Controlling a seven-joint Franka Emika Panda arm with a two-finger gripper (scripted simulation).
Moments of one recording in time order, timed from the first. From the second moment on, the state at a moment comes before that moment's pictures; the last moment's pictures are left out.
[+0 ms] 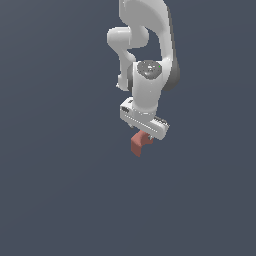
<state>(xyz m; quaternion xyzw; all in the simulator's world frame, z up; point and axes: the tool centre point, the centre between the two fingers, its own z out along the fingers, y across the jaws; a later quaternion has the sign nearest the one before) -0.037 0.056 0.150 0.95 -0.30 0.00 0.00</state>
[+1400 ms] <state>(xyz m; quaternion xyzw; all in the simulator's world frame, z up) -0.048 0.072 0.108 0.93 -0.37 0.00 0.00</state>
